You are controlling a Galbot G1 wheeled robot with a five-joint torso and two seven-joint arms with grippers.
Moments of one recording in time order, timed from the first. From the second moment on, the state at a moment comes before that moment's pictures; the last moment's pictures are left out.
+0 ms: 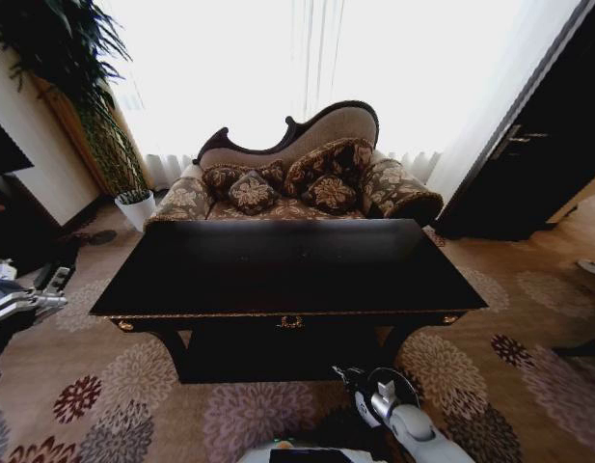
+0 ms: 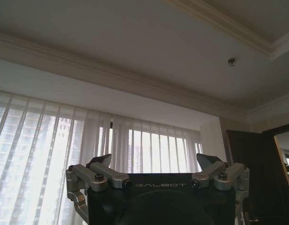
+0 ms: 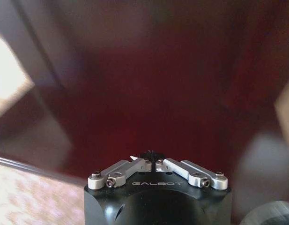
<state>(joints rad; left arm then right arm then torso) 1.63 -1.31 -1.55 -2.48 -1.18 0.18 0.70 -1.32 1.11 0.23 1.23 0.41 -0.01 -0.14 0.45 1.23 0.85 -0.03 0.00</state>
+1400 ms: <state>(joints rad) 1.64 -1.33 -1.52 -2.46 -1.13 0.17 0.73 -1.16 1.10 0.35 0.81 0.29 -0.02 -0.13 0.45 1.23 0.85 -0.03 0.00</state>
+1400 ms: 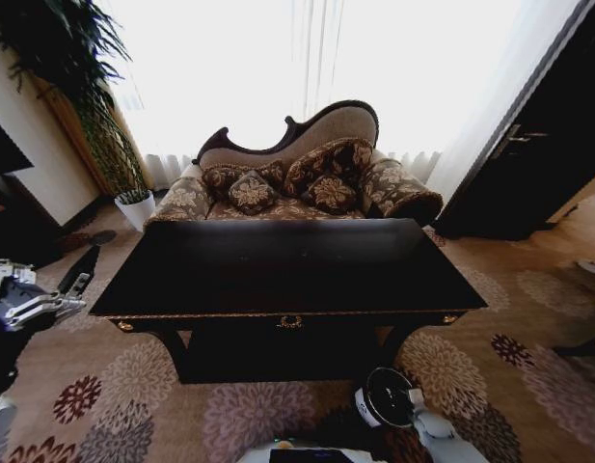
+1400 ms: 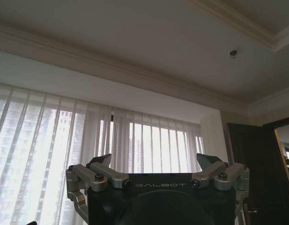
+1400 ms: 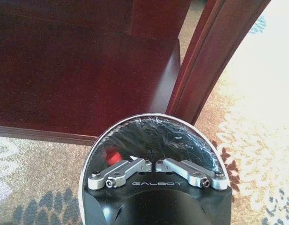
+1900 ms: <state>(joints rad) 1.62 -1.32 -1.49 -2.45 -1.12 0.17 0.73 -1.17 1.09 0.35 0.84 0.29 -0.04 -0.13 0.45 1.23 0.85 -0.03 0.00</state>
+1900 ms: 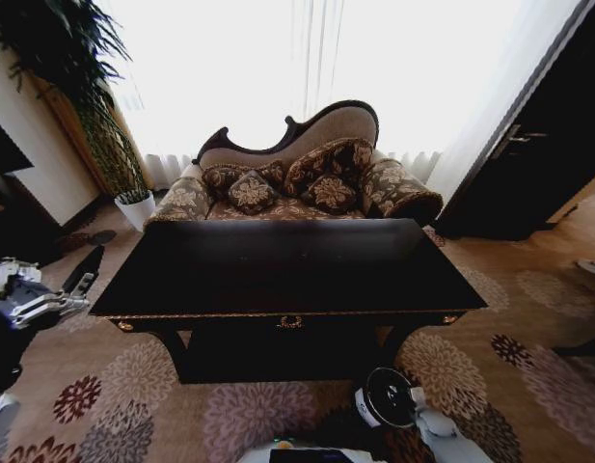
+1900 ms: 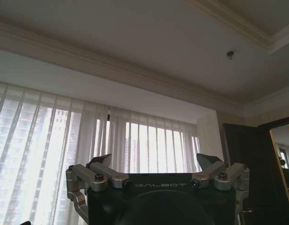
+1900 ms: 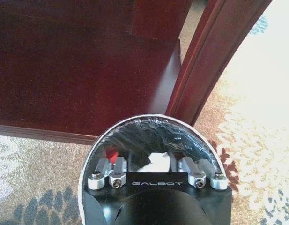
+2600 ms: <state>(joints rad) 1.63 -1.32 -1.49 -2.45 -1.12 0.17 0.73 -1.25 1.14 0.34 0.92 0.39 -0.04 -0.19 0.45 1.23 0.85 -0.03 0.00</state>
